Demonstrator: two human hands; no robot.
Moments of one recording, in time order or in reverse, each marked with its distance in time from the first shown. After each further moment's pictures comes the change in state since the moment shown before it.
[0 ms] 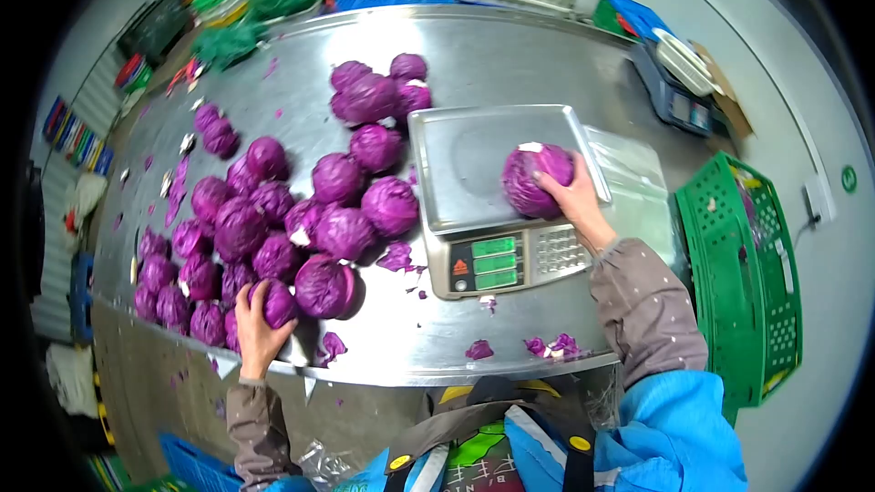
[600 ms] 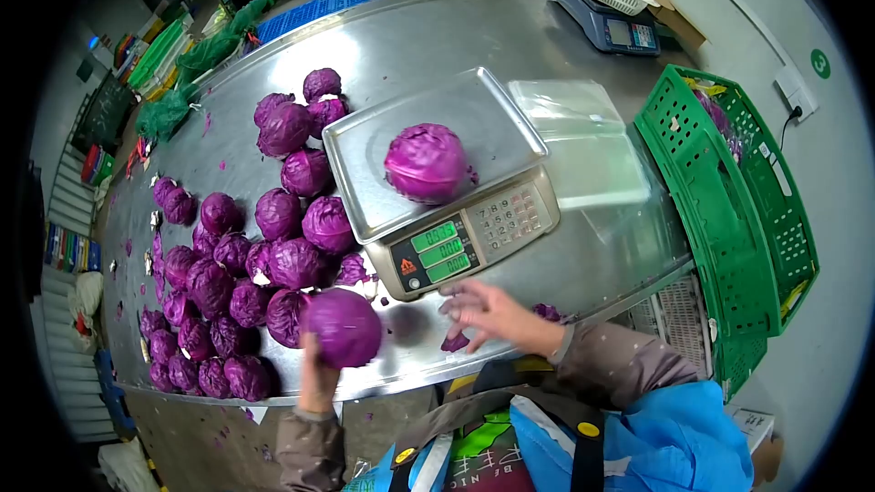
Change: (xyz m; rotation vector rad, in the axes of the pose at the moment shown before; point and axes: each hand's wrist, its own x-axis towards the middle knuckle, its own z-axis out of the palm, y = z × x) left_hand -0.017 0.134 0.052 -1.608 -0.512 -0.382; right_hand -0.160 0.009 0.003 0.611 -0.681 0.534
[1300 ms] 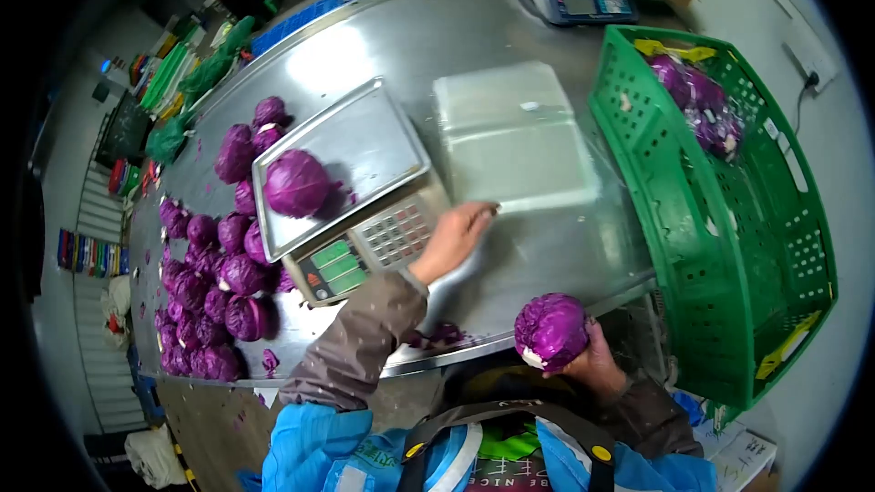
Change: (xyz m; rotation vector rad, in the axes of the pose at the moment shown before) left_hand 0.164 -0.156 0.334 0.981 -0.520 0.507; right_hand -0.207 0.091 -0.218 0.788 0.119 -0.182
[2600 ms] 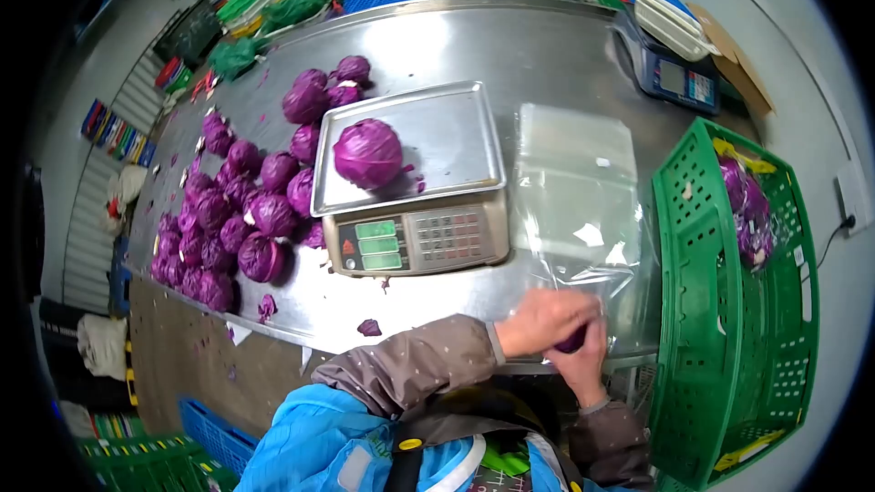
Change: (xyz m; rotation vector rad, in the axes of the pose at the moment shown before) left_hand -0.026 0.075 0.053 -0.020 0.232 0.305; right_hand 0.069 -0.029 0.037 -1.712 0.329 -0.951
